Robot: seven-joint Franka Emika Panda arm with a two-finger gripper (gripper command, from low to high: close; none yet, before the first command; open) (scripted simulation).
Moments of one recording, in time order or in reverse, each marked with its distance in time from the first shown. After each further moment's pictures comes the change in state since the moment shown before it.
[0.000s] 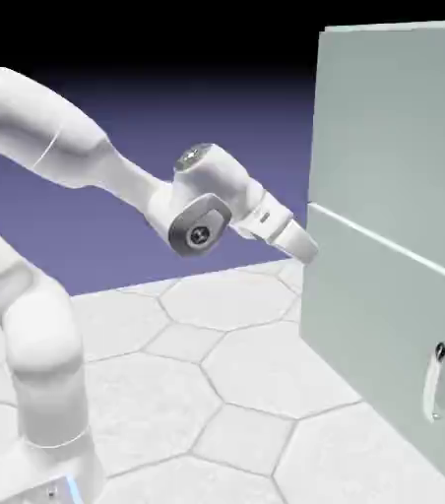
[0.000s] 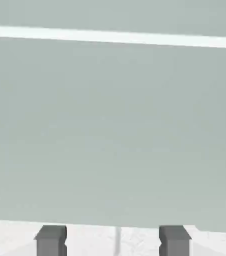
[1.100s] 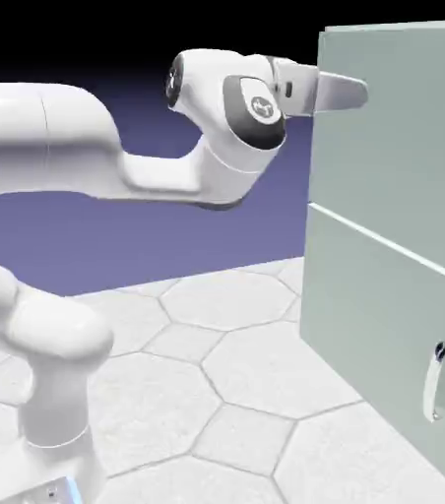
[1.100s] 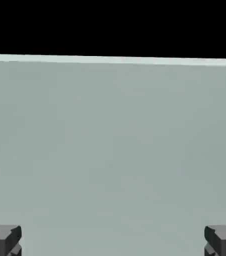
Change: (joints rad) arm 0.702 -0.248 -0.797 0.535 -1.435 0.066 0.898
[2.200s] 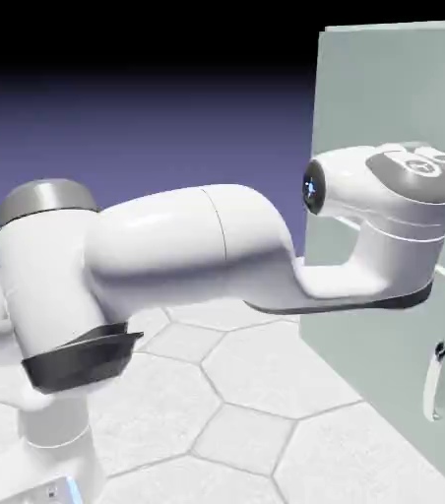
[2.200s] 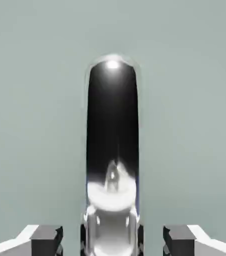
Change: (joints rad) arm 0.521 -0.163 -0.515 0.370 -0.914 -0.051 0.565
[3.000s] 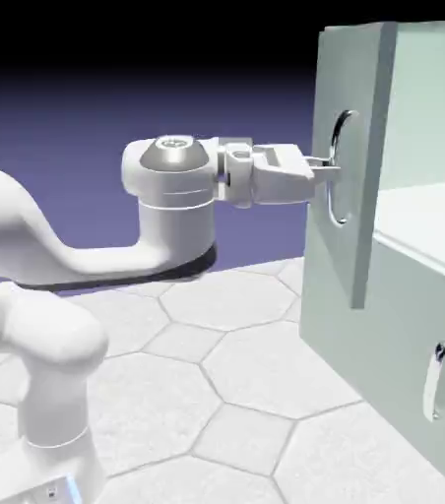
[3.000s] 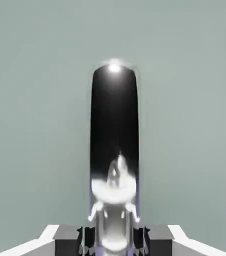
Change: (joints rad) arm -0.818 -0.225 0.742 -0.814 0.292 -0.590 0.097
